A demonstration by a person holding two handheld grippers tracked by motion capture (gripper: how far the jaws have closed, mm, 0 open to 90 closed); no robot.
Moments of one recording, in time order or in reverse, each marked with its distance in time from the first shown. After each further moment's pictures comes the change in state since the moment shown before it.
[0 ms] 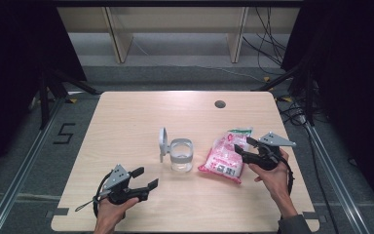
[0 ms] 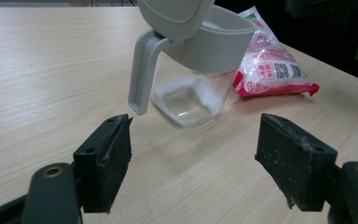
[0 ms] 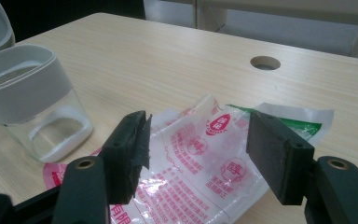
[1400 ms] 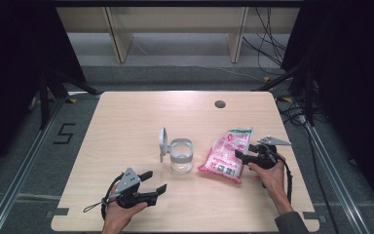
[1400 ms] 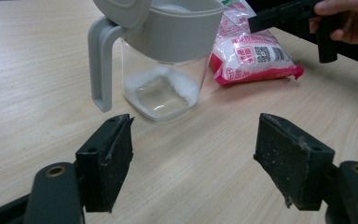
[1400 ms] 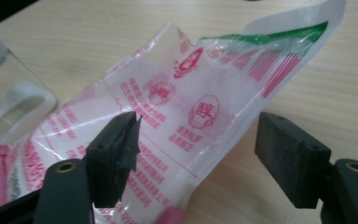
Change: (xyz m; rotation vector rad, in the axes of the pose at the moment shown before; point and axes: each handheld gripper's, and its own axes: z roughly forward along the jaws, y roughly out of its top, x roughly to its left) left arm -0.023 -0.001 0.010 0.055 -0.016 0.039; right arm -0.033 -0.035 0.032 0.116 0.006 0.140
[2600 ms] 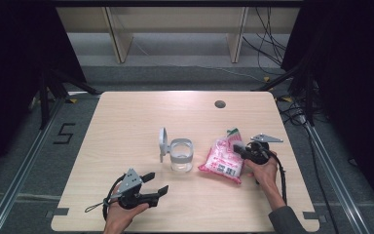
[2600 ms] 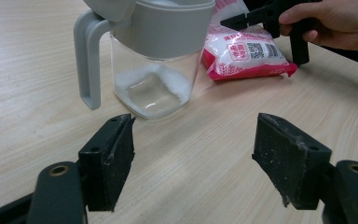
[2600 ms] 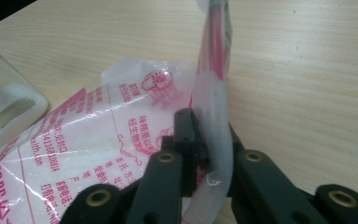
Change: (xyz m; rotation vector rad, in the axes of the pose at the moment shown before) left arm -0.003 -0.002 0.003 0.009 -0.022 -0.008; right arm -0.003 0.001 0.027 0.000 0.057 0.004
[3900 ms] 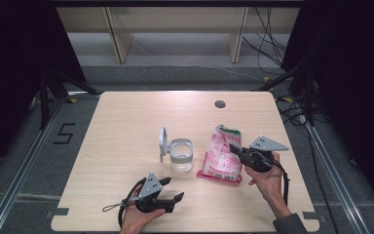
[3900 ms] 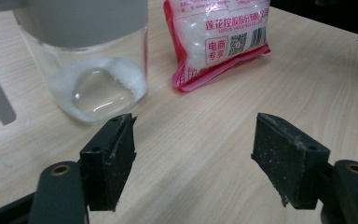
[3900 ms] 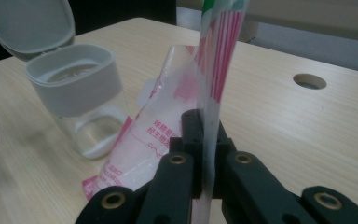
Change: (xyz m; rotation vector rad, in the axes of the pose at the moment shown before) left arm -0.032 -0.004 0.037 0.062 -0.052 0.096; right arm 0.068 0.022 -0.055 -0.136 0.048 -0.234
